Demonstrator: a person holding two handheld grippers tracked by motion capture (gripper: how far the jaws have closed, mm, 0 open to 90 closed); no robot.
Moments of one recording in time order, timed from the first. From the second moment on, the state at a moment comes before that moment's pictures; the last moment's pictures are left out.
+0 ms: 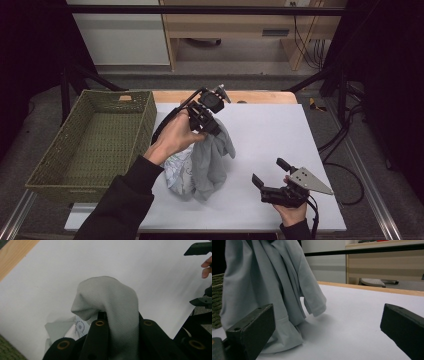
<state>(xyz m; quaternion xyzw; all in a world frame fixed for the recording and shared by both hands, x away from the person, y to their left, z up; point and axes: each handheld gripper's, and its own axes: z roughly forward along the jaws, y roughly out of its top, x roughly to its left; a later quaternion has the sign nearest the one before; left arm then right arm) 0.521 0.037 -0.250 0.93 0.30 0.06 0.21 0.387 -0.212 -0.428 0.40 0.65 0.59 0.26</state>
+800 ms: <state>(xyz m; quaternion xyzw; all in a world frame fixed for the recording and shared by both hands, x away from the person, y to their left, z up) 0.516 0.028 -0.320 0.94 0.28 0.02 0.20 0.388 -0.215 -0.429 0.40 0.64 0.59 0.27</state>
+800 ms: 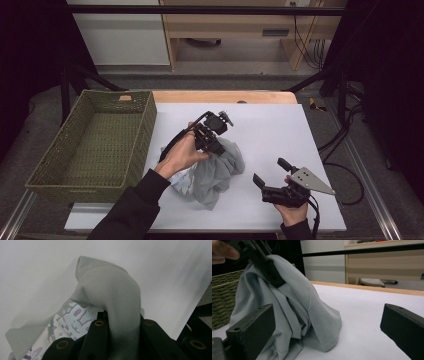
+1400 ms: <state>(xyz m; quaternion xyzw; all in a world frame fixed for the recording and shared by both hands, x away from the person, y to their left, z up) 0.518 0.026 -0.339 0.94 0.26 0.01 0.23 0.389 -0.214 -0.430 0.40 0.64 0.59 0.27</state>
